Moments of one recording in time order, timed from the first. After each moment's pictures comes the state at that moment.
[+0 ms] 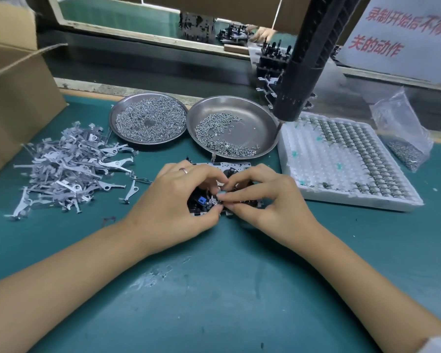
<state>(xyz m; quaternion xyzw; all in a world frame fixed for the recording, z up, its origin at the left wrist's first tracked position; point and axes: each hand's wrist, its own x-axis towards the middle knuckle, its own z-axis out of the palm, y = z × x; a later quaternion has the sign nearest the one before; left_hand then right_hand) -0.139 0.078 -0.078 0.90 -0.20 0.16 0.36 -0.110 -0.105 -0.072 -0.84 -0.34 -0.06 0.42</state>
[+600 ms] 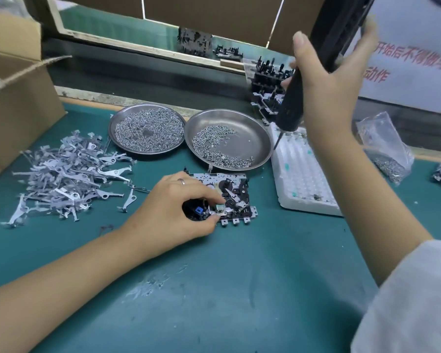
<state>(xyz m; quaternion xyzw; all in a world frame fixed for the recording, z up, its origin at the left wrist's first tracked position) -0.137 0.078 -0.074 0.87 -0.19 0.15 0.42 -0.035 -0.093 0.037 -0.68 -0.17 -0.31 0.64</state>
